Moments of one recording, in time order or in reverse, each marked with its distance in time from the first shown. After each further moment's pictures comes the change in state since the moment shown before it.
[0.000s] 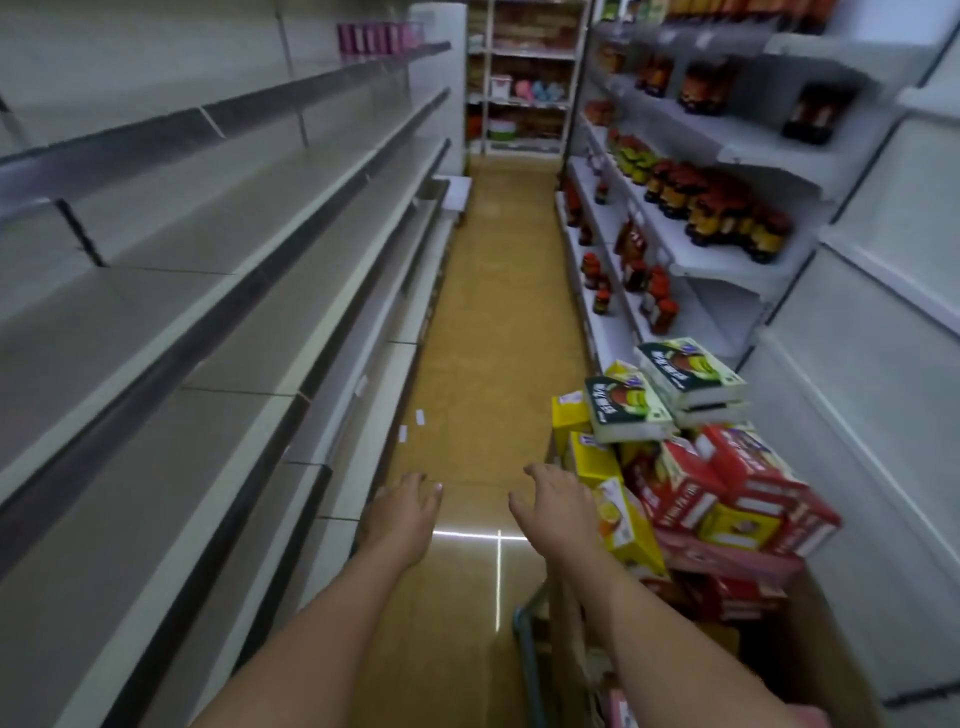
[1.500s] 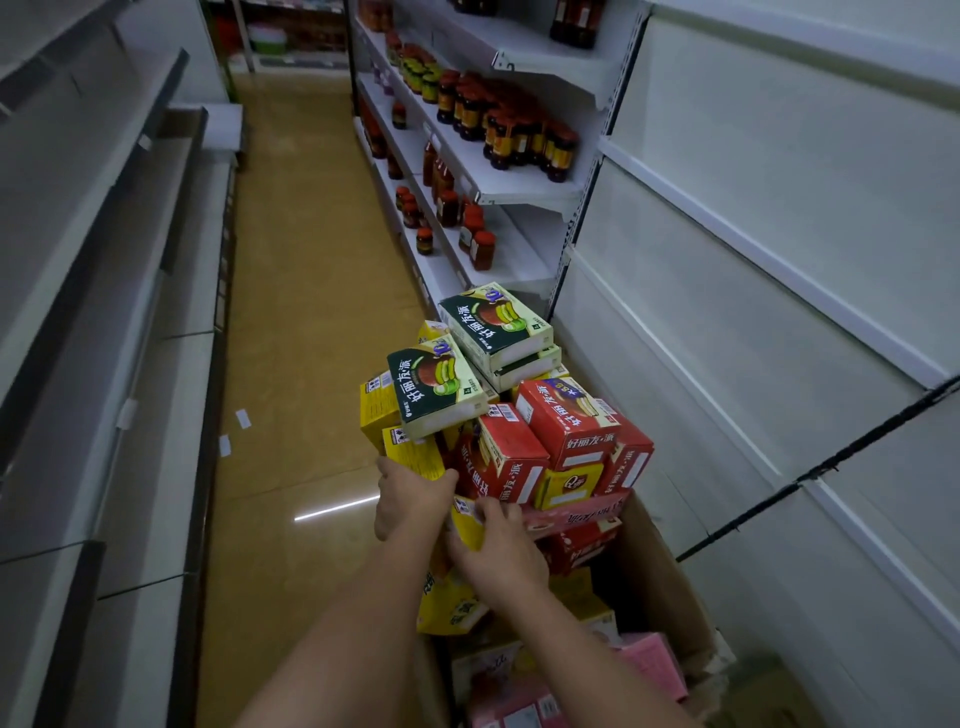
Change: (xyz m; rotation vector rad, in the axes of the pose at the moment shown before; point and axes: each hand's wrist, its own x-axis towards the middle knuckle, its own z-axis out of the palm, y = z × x) left_hand 0.062 0.191 0.168 -0.259 -0.253 -0.301; right_hand -0.010 0.132 0.004 0.292 -0.097 0.509
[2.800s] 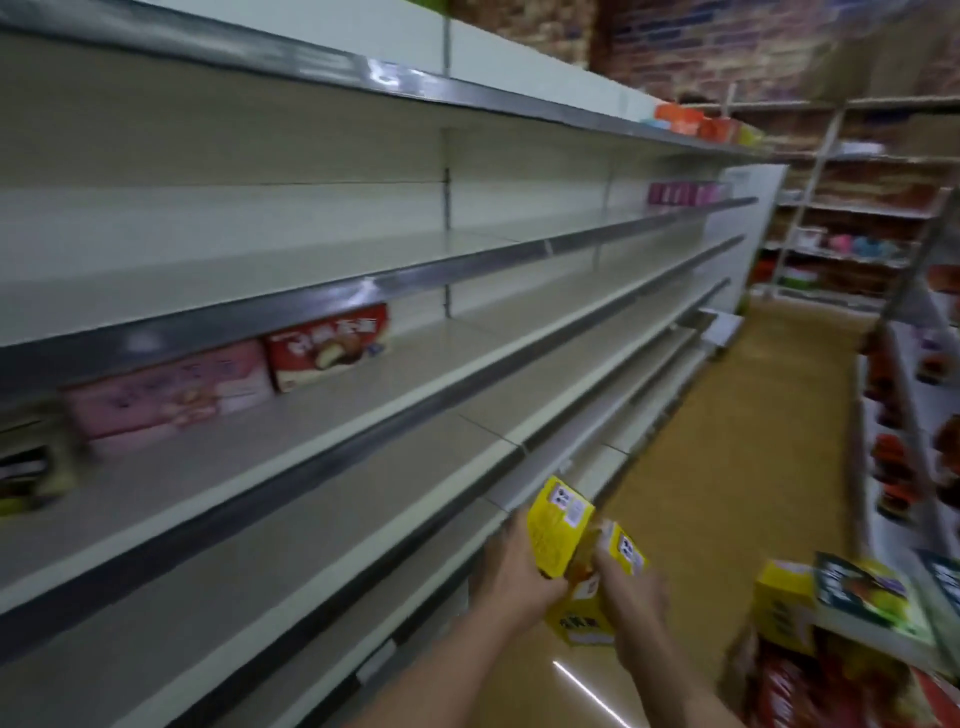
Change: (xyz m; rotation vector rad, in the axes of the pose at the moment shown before) left_hand -0.192 -0.184 -0.230 -0.072 0.604 0.094; right_hand -0.114 -0.165 0.089 0.557 -0.320 -0.202
